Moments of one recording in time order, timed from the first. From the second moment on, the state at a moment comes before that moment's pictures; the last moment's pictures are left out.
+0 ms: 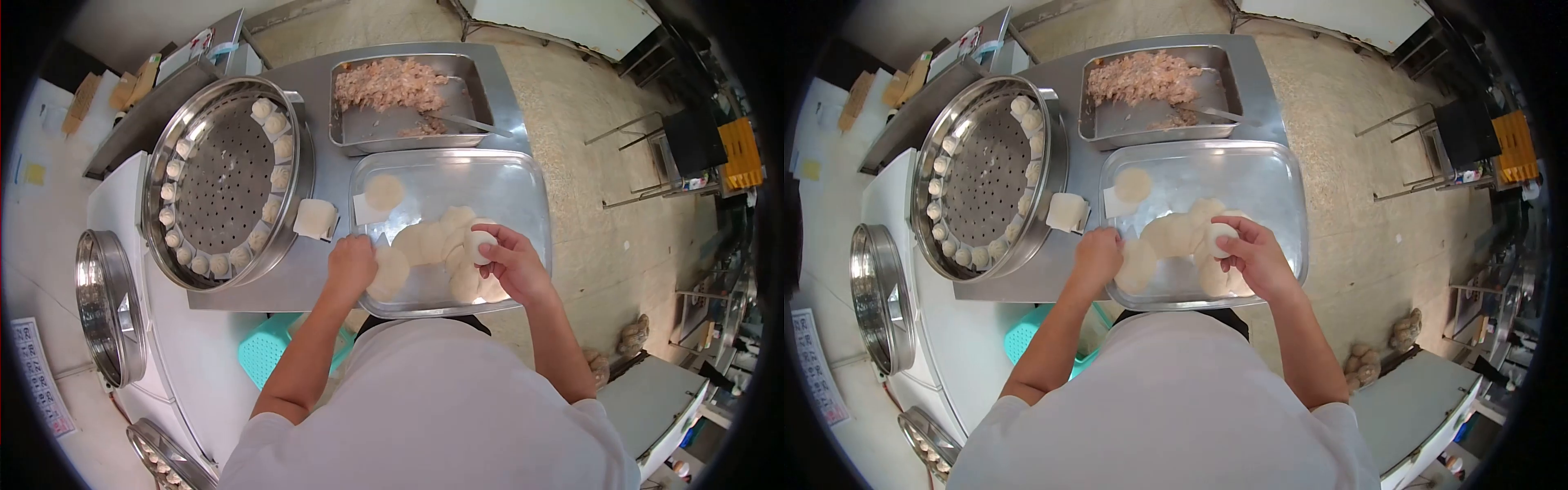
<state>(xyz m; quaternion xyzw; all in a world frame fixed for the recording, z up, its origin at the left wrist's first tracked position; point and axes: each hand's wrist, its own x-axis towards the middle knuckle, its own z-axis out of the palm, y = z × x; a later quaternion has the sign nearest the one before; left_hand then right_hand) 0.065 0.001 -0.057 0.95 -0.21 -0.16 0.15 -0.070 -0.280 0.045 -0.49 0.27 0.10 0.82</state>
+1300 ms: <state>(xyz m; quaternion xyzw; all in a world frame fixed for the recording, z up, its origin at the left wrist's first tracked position) 0.023 -0.060 -0.031 0.62 0.03 -0.36 0.70 -0.094 -0.254 0.024 -0.39 0.18 0.13 0.89</state>
